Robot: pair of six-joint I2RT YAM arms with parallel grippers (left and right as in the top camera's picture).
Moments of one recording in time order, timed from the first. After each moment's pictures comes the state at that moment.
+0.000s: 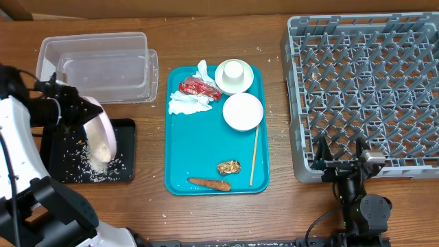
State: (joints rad) left arm 0.58 1.74 1.59 -1.37 0.70 -0.04; right arm 0.01 0.01 0.02 -0.04 -0.03 0.20
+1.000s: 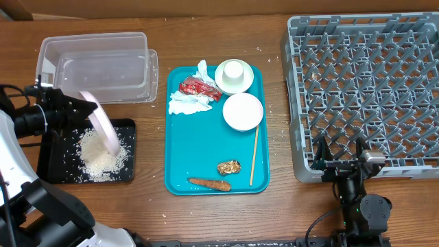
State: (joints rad) left arm 0.67 1.74 1.59 -1.49 0.96 0.09; right arm 0.01 0.01 0.02 -0.03 -0.03 0.20
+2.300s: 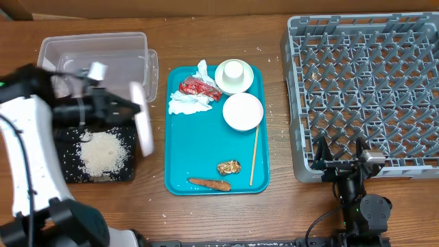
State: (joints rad) left arm 0.34 1.62 1.60 -1.64 1.03 0.35; right arm 0.01 0.01 0.02 -0.03 -0.03 0.20
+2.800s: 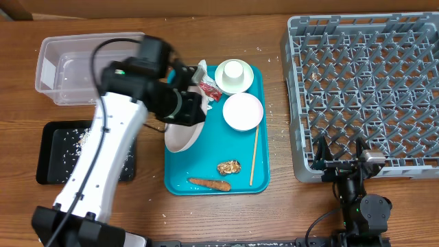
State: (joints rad) left arm -0.32 1.61 1.60 -1.27 0.43 -0.12; right arm 0.01 0.01 0.02 -0.03 -0.03 0.20
